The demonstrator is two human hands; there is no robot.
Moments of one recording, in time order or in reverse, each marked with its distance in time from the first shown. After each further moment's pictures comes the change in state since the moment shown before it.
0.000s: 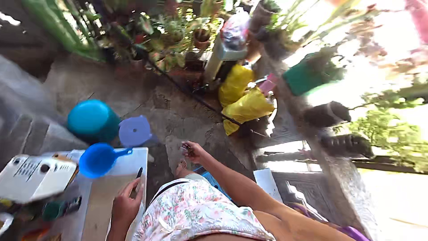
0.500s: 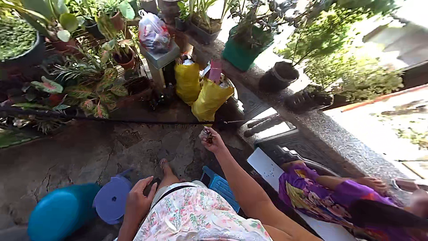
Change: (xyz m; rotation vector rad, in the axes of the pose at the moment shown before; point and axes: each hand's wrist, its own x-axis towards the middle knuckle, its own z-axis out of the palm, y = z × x) left_hand 0.313 0.193 0.142 0.046 -0.376 0.587; right_hand -0.060 -0.222 -0.234 0.648 0.178 -0.695
